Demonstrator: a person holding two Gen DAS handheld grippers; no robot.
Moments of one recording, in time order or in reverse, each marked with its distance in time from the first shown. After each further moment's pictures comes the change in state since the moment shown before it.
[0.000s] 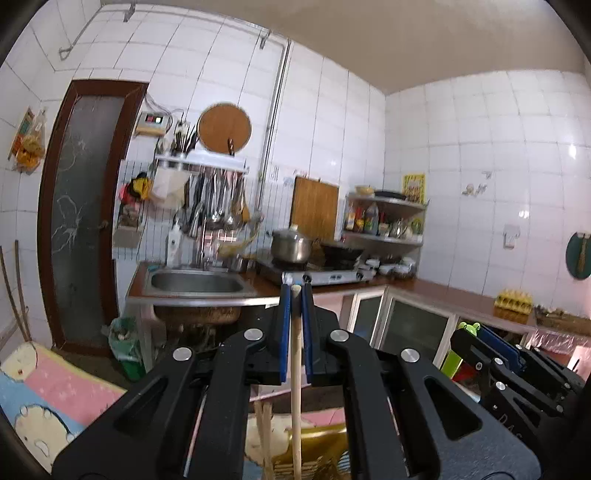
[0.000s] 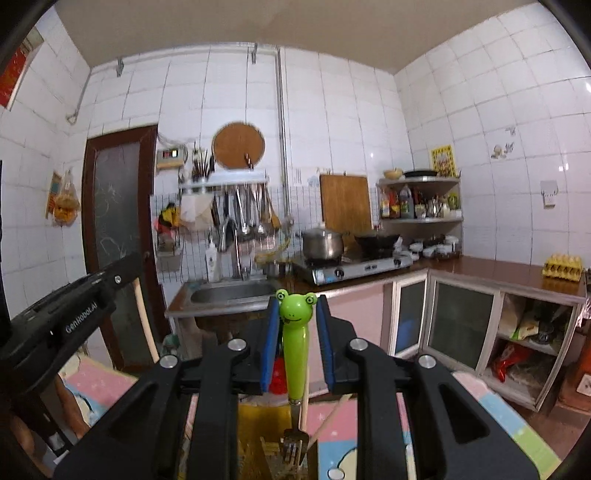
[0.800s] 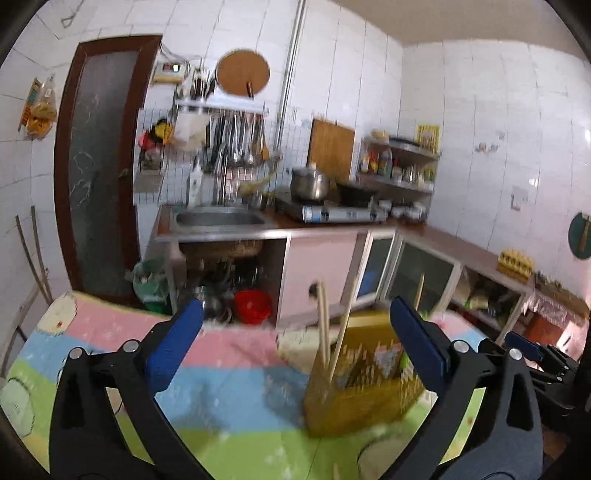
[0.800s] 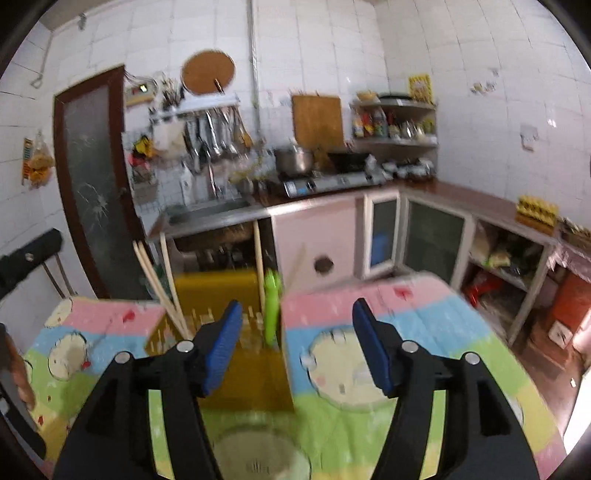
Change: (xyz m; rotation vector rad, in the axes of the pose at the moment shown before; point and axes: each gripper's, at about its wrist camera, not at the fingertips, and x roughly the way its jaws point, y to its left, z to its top) left arm -0.080 0.056 -0.025 -0.015 0.276 0.041; right arm -0.060 -0.021 -0.062 0.073 0.349 -0.125
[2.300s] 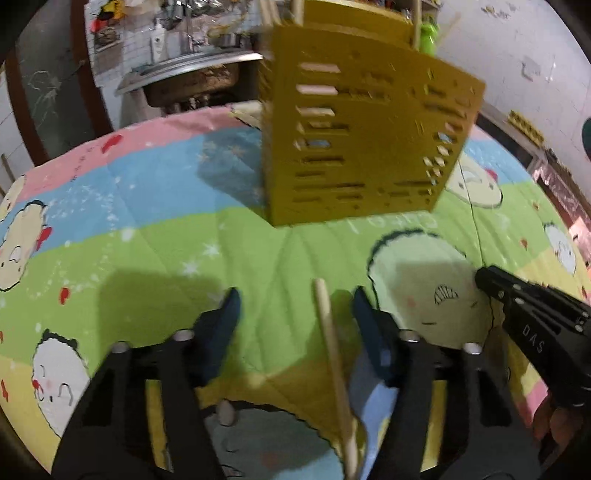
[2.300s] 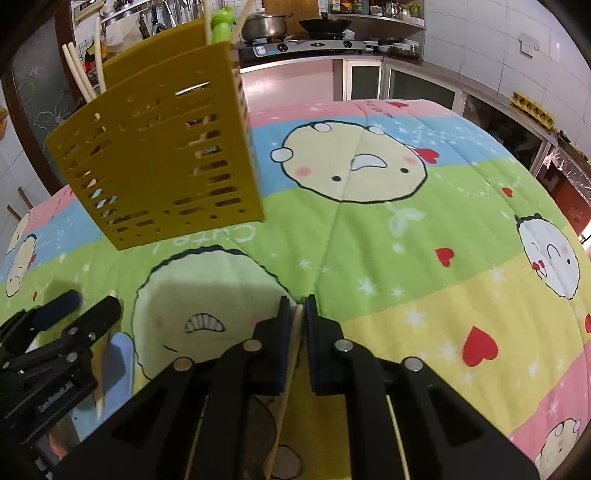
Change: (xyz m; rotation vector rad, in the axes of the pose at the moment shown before) left arm 0.087 -0.044 -0.180 0.100 0.595 -0.013; right arm 0.075 -0.014 -0.127 0.052 0.428 -0.072
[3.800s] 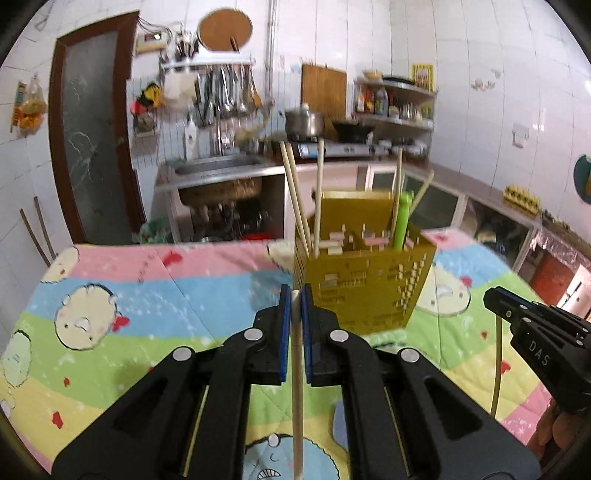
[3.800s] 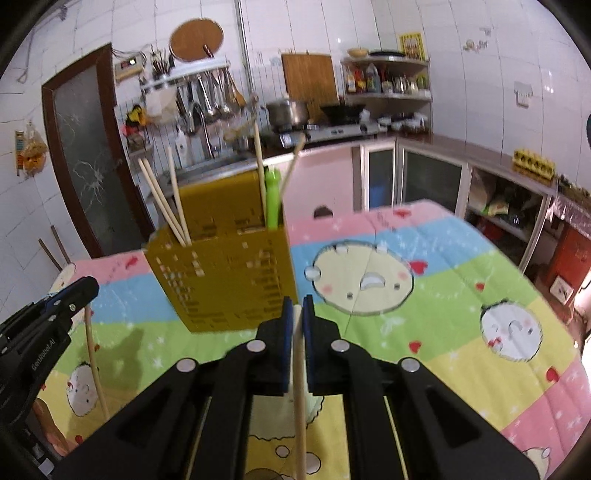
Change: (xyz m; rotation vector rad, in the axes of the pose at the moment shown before) left arm -0.133 0.008 0.024 -0.034 -0.451 0.071; right arm -0.114 0.010 0.031 -0.030 -0.360 0.092
